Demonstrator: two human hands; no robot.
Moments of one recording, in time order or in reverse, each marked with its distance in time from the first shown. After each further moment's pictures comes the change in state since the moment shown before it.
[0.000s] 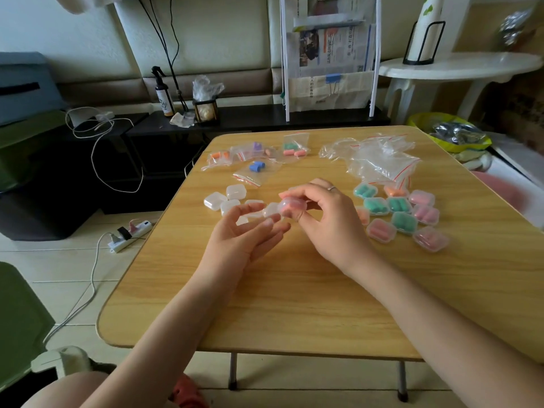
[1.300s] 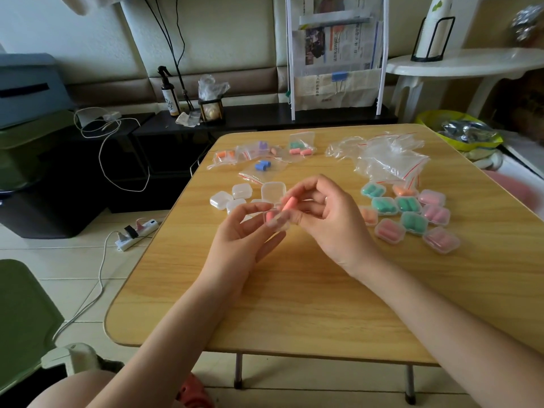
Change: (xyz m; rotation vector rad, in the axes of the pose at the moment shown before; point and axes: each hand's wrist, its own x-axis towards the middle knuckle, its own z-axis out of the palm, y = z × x) left_hand 0.001 -0.002 -0.001 -0.009 0.018 0.012; right_hand -0.002 -0.011 0.005 0.526 -0.075 0.196
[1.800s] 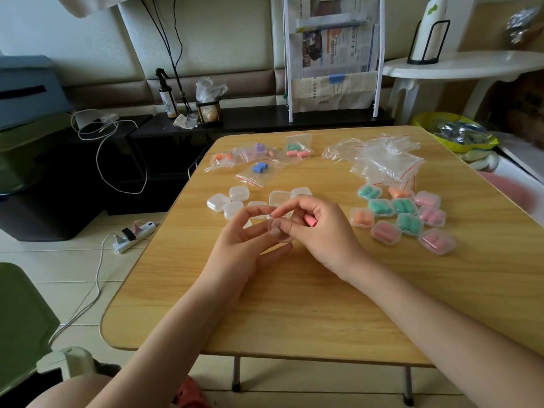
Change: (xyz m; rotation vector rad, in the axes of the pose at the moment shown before) left_hand 0.000 -0.003 -0.002 0.039 -0.077 -0.033; right_hand 0.000 0.010 0.004 -0.113 -0.038 0.043
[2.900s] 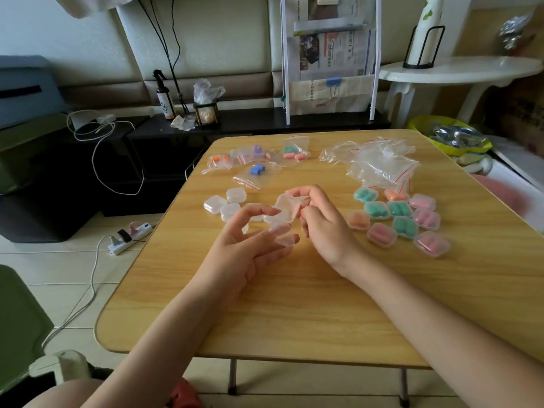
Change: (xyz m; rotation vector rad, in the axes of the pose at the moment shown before) left_hand -0.006 0.006 0.001 -0.012 -0.069 -0.029; right_hand 0.005 0.003 -0.007 -0.061 0.085 0.154
